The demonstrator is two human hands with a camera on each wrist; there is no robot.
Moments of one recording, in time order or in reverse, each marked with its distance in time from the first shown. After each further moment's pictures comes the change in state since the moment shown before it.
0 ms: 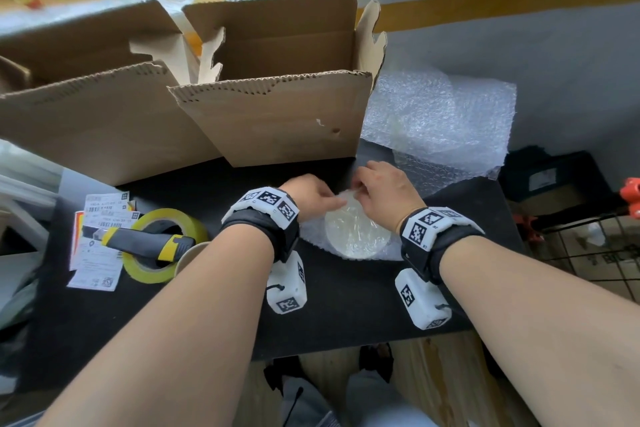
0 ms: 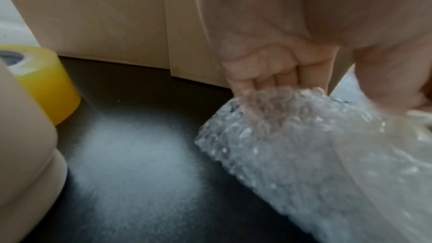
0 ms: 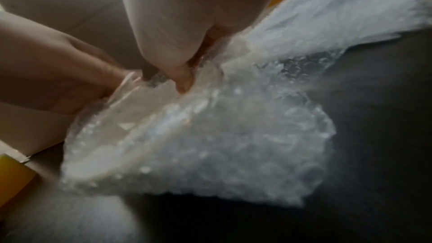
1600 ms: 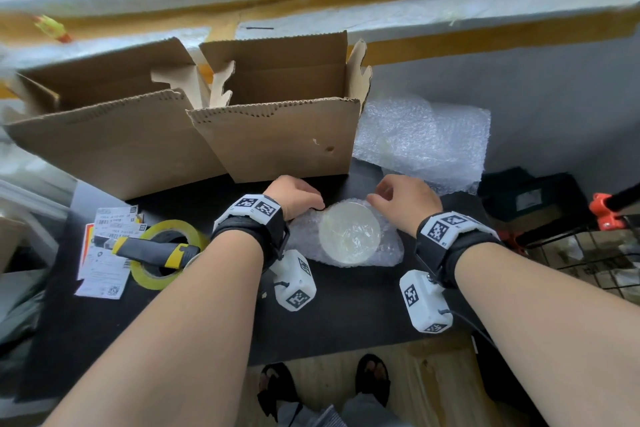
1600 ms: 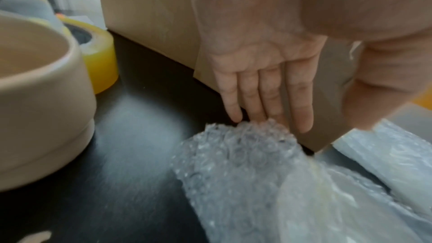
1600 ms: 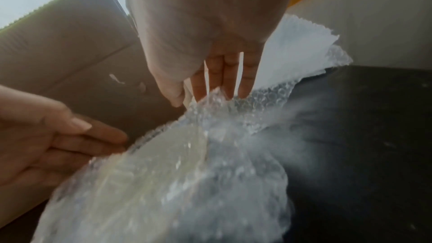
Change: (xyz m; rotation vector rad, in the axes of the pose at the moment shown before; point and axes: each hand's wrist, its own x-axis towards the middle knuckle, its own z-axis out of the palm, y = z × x) left_hand -0.029 0.006 -0.022 -0.408 0.169 -0.088; right_hand -0.021 0.017 -0.035 0.129 -0.012 0.439
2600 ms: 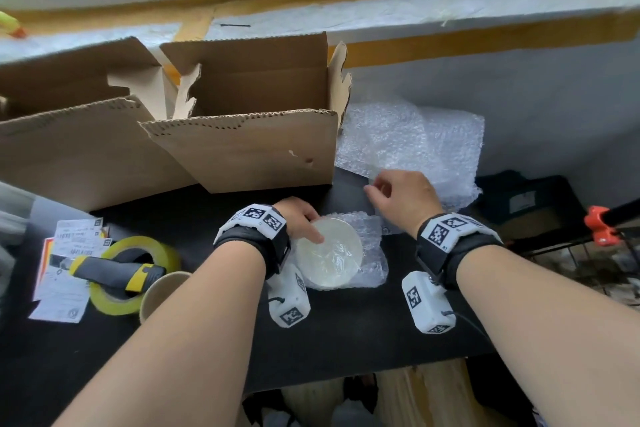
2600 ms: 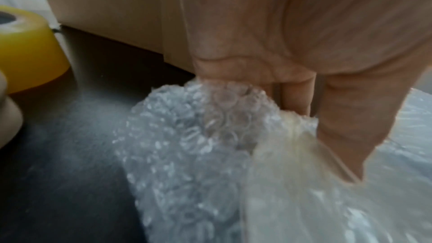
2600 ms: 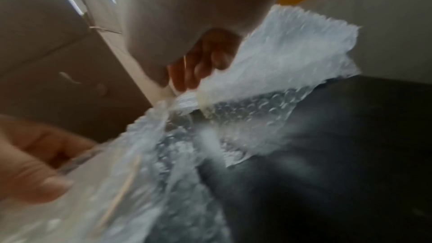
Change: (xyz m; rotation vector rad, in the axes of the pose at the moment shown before) left_hand 0.039 0.012 0.027 0.377 -0.287 -0.021; right_hand 0.037 0.023 -0.014 0.006 0.089 -0.133
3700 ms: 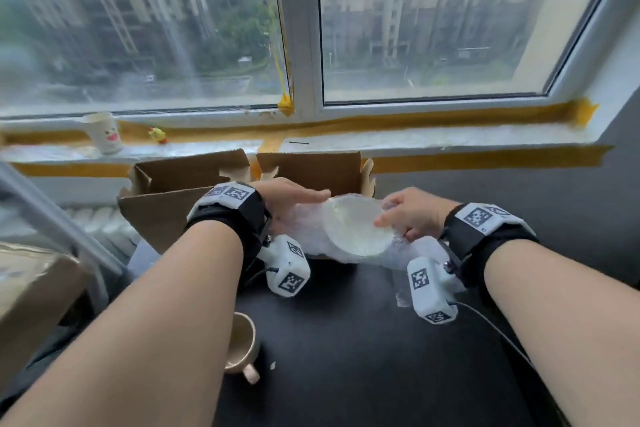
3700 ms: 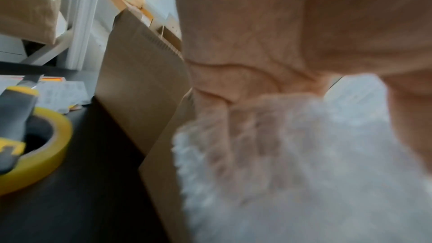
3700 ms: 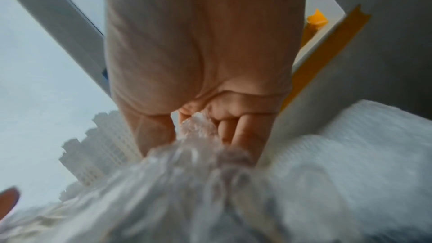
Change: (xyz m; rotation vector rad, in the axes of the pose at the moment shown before) left_hand -0.151 0.021 -0.122 -0.639 0.267 0.048; right_hand -0.018 -0.098 -0.139 0.458 -0.434 0.061
